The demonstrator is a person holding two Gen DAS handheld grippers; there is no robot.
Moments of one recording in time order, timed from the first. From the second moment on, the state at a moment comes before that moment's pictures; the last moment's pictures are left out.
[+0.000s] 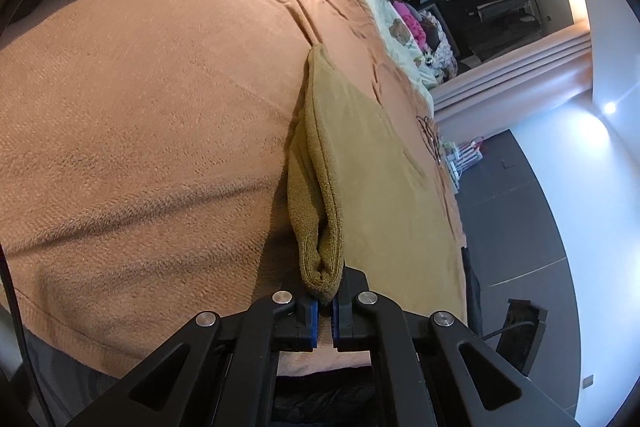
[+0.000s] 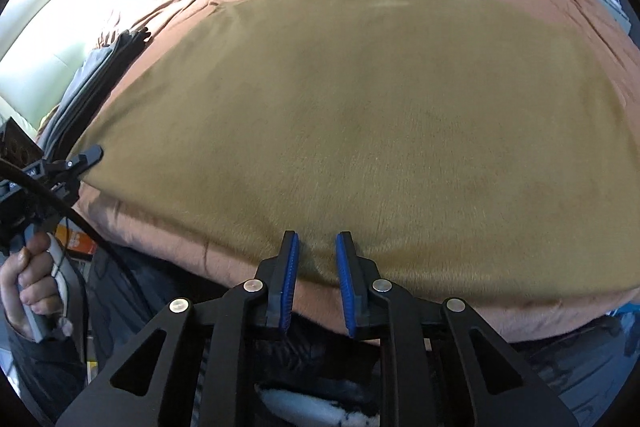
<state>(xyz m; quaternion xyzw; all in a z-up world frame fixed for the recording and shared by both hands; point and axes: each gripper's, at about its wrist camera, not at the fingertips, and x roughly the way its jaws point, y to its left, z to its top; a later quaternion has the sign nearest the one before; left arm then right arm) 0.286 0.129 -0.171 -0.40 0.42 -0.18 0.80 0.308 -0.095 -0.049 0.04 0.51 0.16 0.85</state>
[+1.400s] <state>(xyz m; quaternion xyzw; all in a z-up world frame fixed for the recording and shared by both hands) 0.255 0.133 -0.192 -0.49 0.45 -0.03 0.75 0.597 -0.068 -0.074 0.02 0.52 0.08 0.85</state>
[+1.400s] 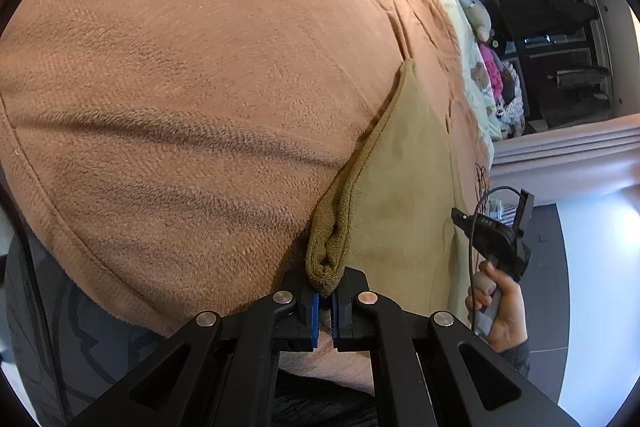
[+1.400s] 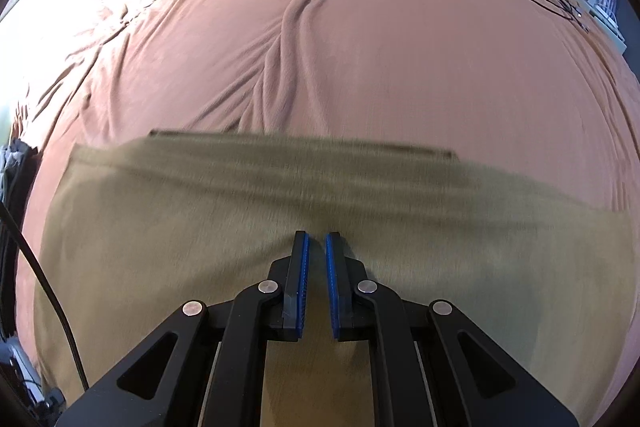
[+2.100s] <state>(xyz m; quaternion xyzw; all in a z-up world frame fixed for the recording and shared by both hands) 0.257 0.126 -0.163 -0.48 0.44 -0.04 0.76 0.528 -0.063 -0.041 0.04 0.49 0.14 0.86</state>
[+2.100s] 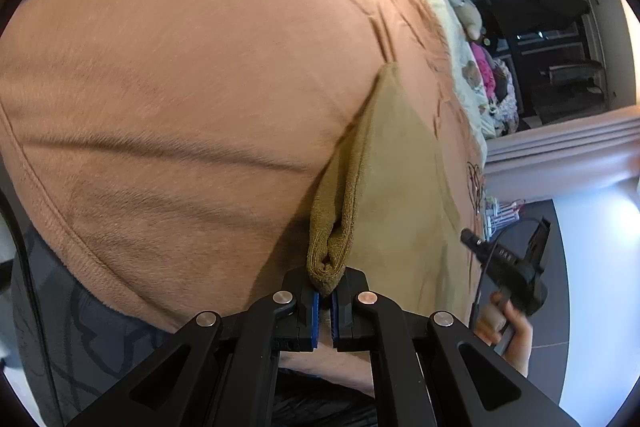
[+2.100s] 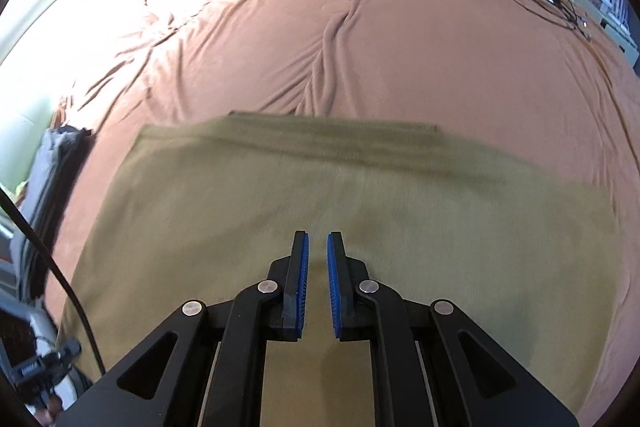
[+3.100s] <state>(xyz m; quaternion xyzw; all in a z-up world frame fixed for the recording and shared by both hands) 0.334 0.038 -0.026 -0.36 0.41 -0.17 0.82 0.348 -0.121 -0.099 0.19 0.46 0.21 0.84</state>
